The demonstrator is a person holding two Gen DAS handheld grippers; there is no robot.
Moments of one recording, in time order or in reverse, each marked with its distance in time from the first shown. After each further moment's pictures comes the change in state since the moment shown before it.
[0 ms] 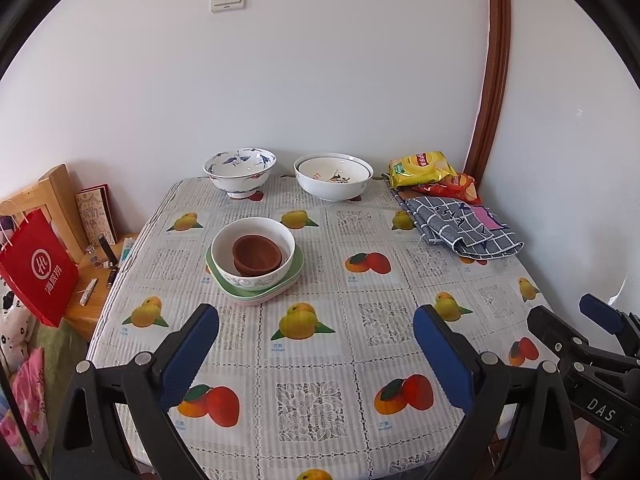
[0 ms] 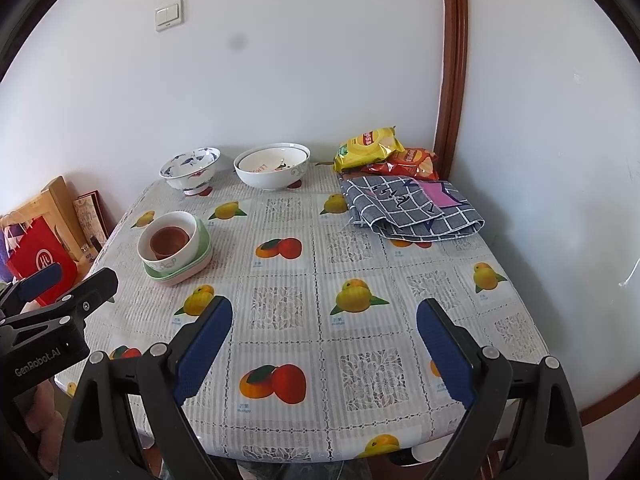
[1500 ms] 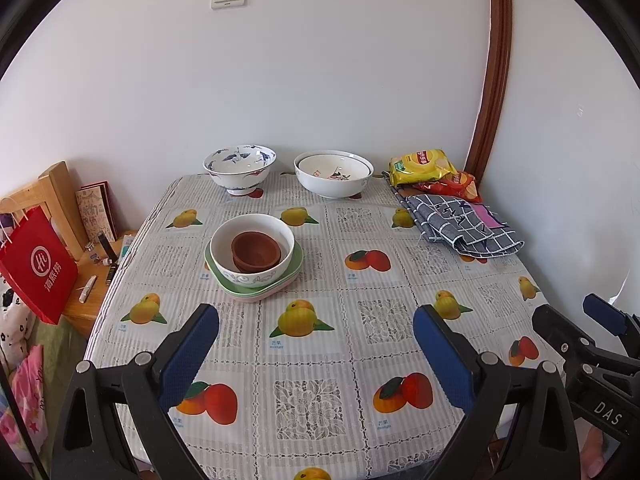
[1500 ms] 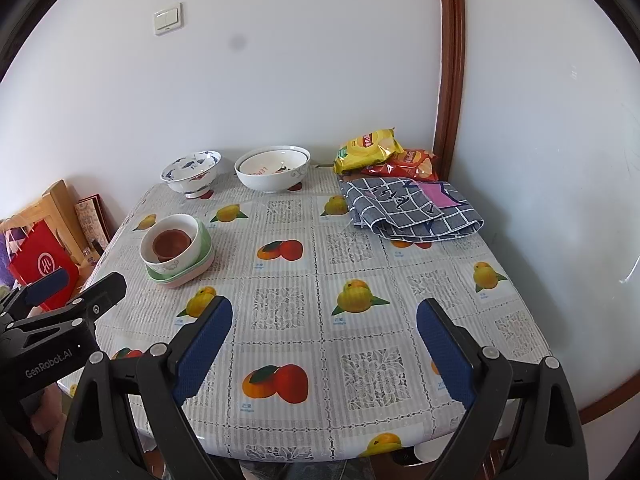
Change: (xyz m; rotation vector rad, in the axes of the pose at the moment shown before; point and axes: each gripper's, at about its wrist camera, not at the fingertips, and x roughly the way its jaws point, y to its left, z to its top) left arm 0.000 -0.001 -0.001 -0.007 0.007 0.000; right arm -0.003 0.000 0.001 0.008 -0.006 0.005
